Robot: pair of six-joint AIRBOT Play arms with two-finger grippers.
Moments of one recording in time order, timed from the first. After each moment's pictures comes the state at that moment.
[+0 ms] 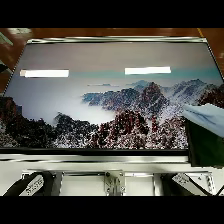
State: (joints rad) left arm 0.33 -0.98 1.54 0.99 -1.33 -1.44; right arm -1.05 -1.17 1.39 -1.34 1.59 1.41
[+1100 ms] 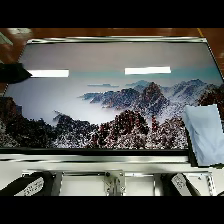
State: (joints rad) left arm 0.03 -1.14 1.54 1.26 -1.33 -1.48; right arm -0.86 -1.00 1.33 -1.26 1.26 1.38
